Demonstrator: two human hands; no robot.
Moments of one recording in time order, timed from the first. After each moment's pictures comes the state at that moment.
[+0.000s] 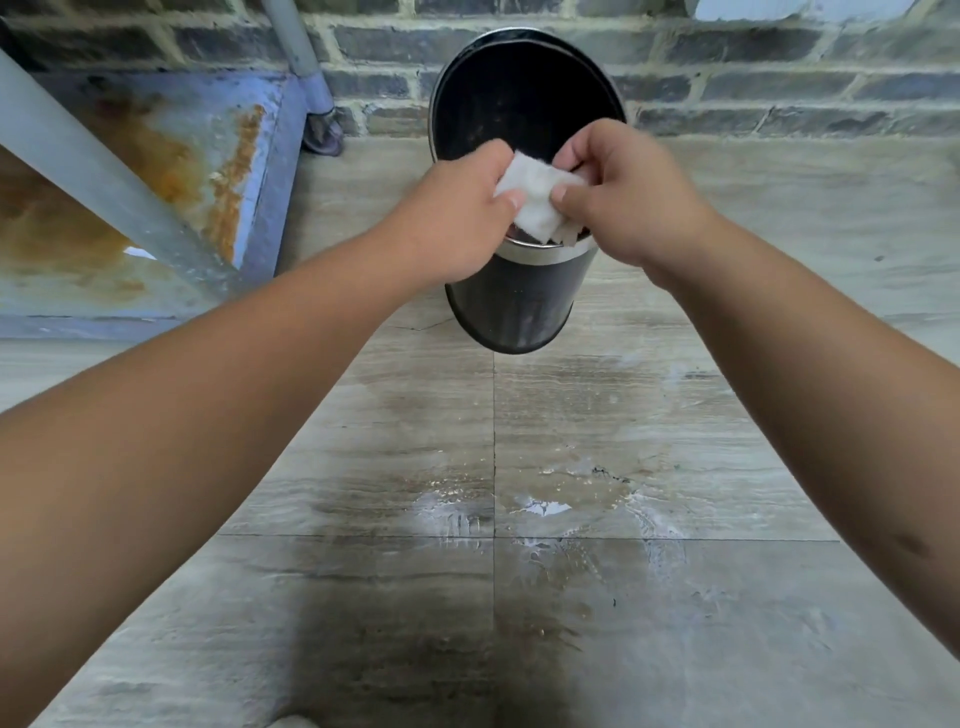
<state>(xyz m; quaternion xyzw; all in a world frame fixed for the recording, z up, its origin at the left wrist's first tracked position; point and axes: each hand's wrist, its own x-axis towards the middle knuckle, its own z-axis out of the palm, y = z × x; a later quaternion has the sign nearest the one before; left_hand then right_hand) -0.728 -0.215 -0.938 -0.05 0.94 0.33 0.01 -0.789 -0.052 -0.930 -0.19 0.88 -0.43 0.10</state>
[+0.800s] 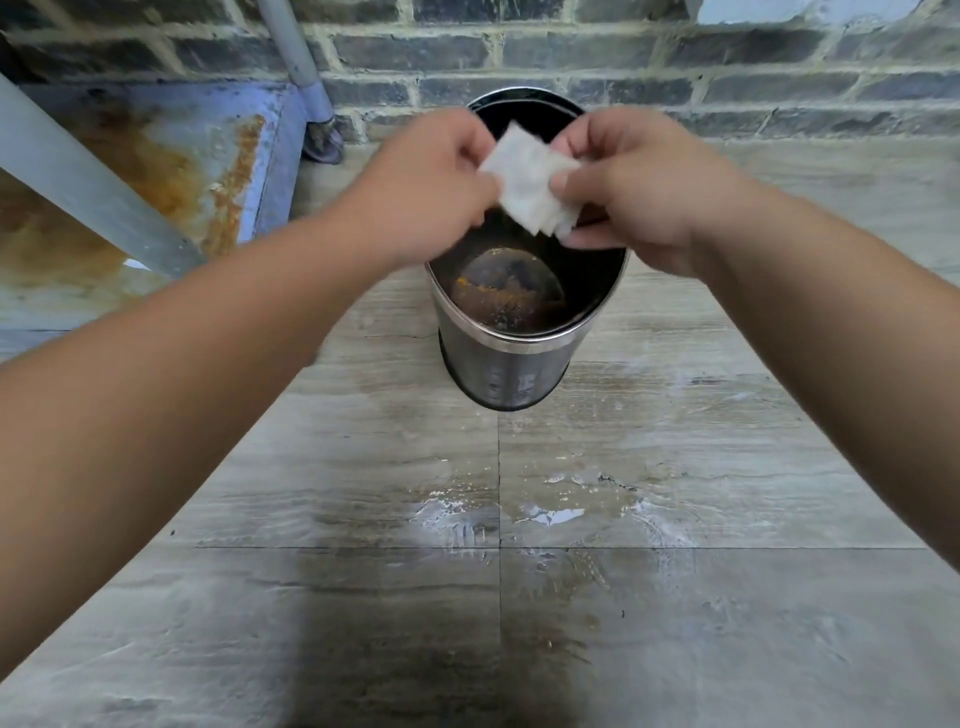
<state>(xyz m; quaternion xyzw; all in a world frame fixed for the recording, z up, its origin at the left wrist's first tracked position) -0.725 -0.231 -0.911 -0.09 0.88 0.46 -0.01 -0.786 -0.055 -0.902 -0.14 0.78 -0.55 0.27</state>
